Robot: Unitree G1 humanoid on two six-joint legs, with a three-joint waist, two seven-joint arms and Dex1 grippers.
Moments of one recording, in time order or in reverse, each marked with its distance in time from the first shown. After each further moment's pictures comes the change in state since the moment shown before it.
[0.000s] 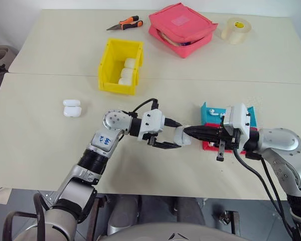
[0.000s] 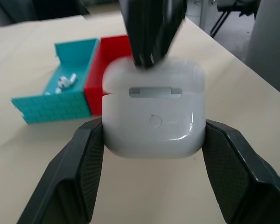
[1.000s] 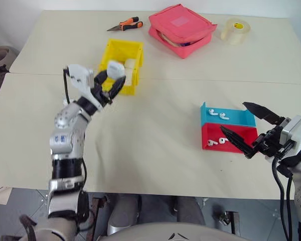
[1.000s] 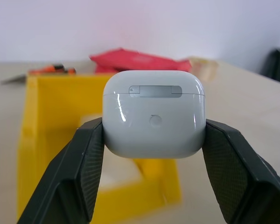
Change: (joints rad) left arm -0.018 0.023 0.517 -0.074 -0.181 0.345 0.706; right arm 0.268 0.169 -0.329 -0.035 -0.056 -0.297 -0.126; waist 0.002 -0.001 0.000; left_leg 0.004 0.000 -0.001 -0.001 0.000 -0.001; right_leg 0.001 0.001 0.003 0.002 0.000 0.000
